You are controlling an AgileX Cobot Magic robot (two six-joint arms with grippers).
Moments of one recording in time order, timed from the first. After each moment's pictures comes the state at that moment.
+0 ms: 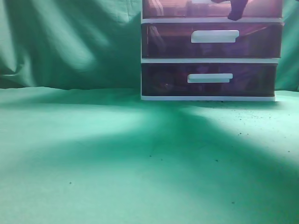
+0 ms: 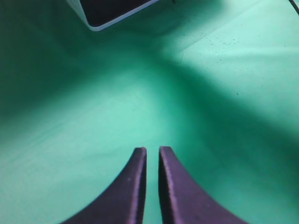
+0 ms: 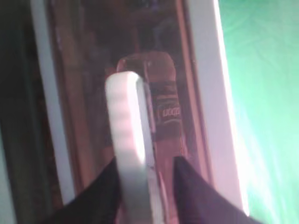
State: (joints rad) left arm -0.71 1.03 -1.00 0.14 0.75 -0.13; right arm 0.21 1.86 -1.32 -0.26 -0.34 -1.11
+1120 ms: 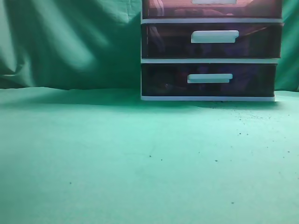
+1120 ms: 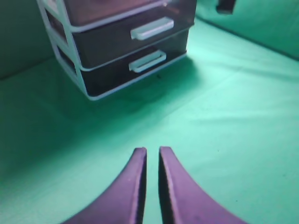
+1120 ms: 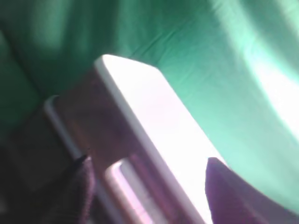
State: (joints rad) left arm -0.71 0.82 -0.85 0.12 0.50 -0.10; right arm 0.41 1.43 -1.13 0.08 -0.06 -0.97
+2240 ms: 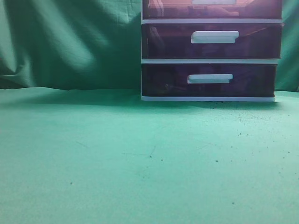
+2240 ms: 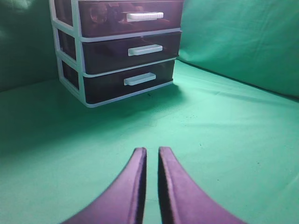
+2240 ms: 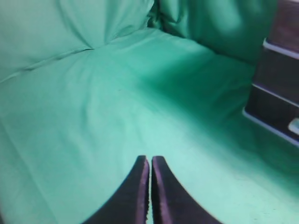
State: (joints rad) left arm -0.71 0.04 -0.38 0.06 0.52 -0.11; right arm 0.42 0.61 -0.71 0.75 0.73 -0.75
